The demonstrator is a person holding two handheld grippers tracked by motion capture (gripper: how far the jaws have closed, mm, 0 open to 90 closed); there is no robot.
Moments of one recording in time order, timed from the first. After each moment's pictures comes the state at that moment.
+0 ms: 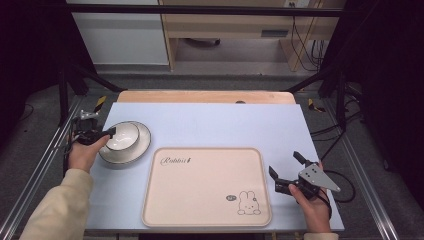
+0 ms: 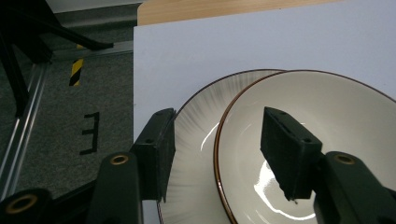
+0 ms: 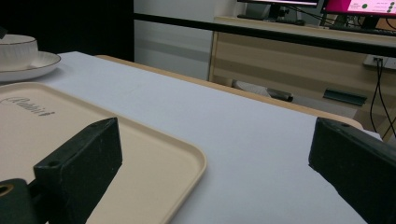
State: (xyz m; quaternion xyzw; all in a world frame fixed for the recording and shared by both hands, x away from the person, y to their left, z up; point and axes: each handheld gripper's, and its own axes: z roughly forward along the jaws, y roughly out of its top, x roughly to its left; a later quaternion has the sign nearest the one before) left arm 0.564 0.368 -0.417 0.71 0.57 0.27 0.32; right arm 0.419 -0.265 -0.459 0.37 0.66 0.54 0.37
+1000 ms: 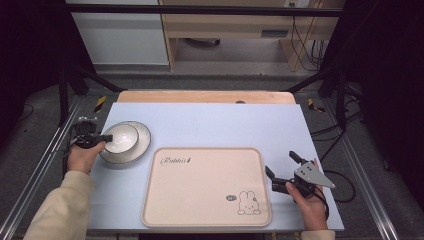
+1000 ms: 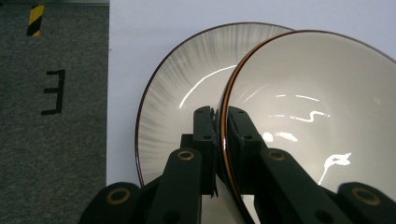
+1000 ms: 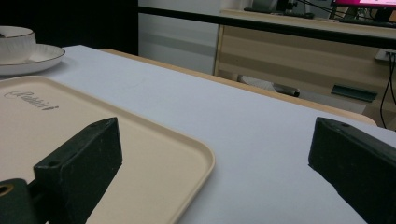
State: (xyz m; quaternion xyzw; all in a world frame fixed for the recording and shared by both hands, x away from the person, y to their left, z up) left arm 0.559 0.377 -0.428 0.70 0.61 0.19 0.32; right arm 0.425 -0.258 -0.463 0.36 0.67 0.54 0.36
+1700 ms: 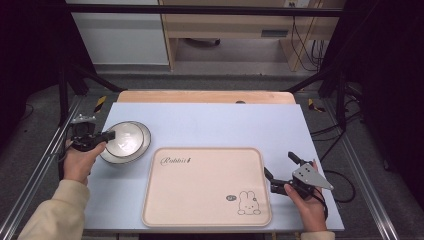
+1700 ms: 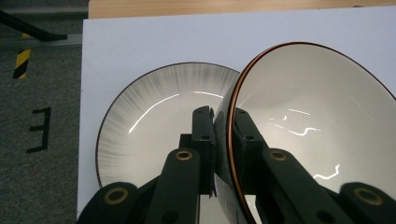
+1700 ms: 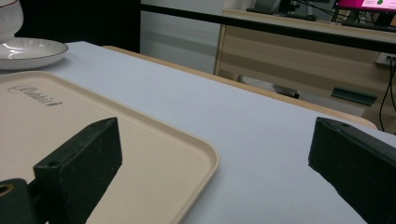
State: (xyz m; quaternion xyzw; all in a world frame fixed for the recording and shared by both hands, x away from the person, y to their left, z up) left arm 0.526 0.350 -0.388 0.71 0.56 0.21 0.37; right arm 0.422 -0.254 -0.462 0.36 0.67 0.53 0.37
